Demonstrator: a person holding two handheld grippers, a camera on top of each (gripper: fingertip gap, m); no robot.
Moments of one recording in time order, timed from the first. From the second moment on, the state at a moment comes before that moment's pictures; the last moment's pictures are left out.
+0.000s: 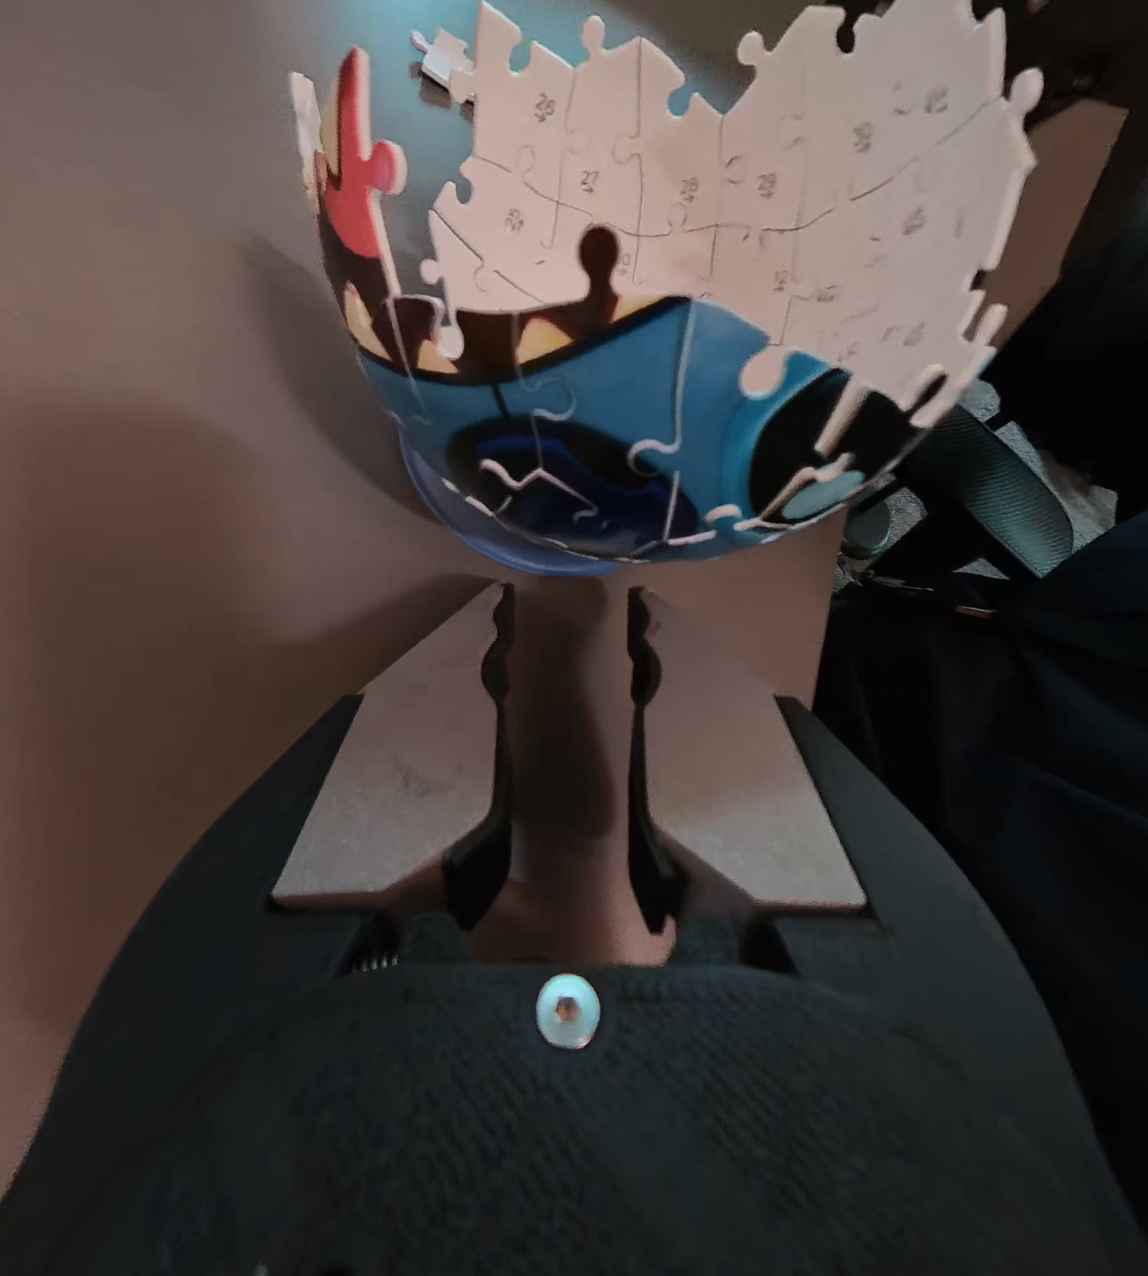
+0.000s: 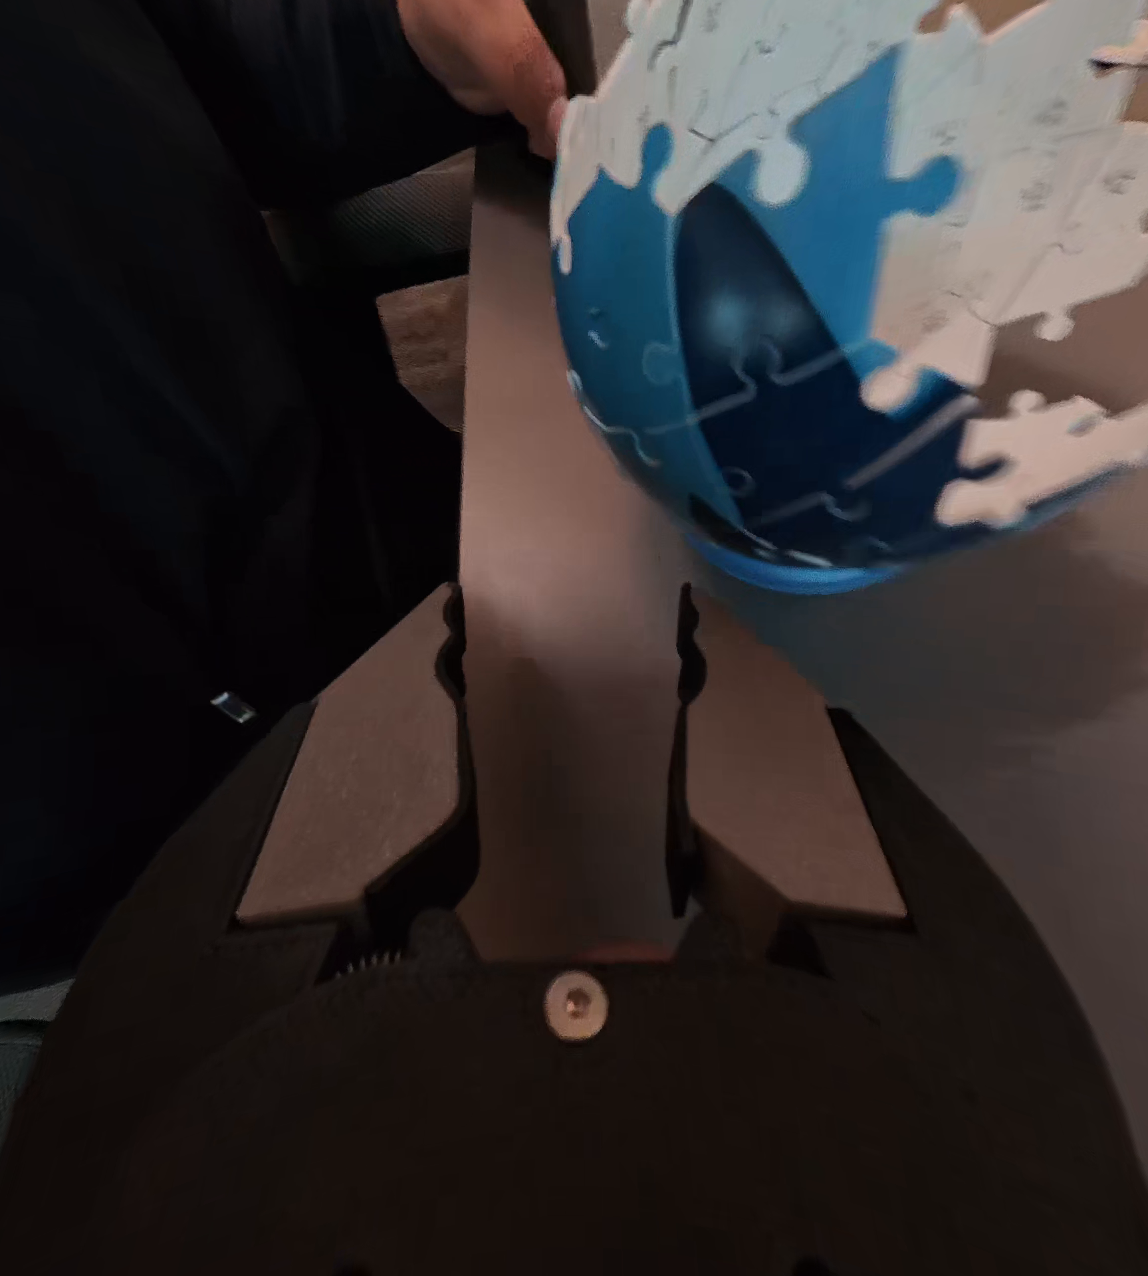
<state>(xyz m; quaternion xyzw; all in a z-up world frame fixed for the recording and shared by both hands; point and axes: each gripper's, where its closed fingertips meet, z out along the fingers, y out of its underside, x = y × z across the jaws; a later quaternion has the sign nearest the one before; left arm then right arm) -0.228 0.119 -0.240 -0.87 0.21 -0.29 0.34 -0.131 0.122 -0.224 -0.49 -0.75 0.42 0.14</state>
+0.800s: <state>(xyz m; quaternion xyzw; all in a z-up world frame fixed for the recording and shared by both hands) -0.249 0.114 -0.240 -0.88 0.19 -0.22 0.37 -0.140 0.237 -0.165 -0.61 -0.63 0.41 0.26</state>
